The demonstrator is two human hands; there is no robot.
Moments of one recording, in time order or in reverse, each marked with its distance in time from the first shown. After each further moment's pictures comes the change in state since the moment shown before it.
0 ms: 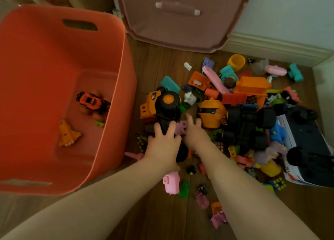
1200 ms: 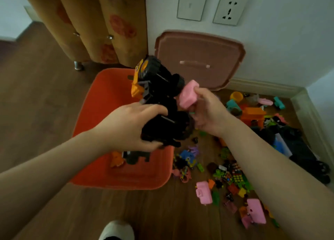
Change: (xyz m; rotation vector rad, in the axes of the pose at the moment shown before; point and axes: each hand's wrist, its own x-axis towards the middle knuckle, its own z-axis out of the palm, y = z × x) left_hand -0.159 -0.199 -0.132 -0.142 0.760 0.603; right_hand -0.142 -0.169 -0.126 1.391 -0.201 -0.250
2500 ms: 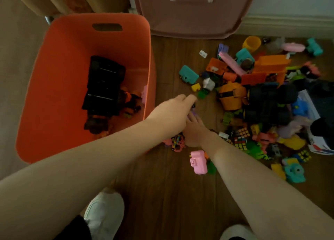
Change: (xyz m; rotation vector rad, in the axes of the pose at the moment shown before) left_hand 0.083 0.060 0.165 -0.059 -0.513 -0.526; right_hand 0.063 0.190 -0.112 -1.823 -0.243 -0.023
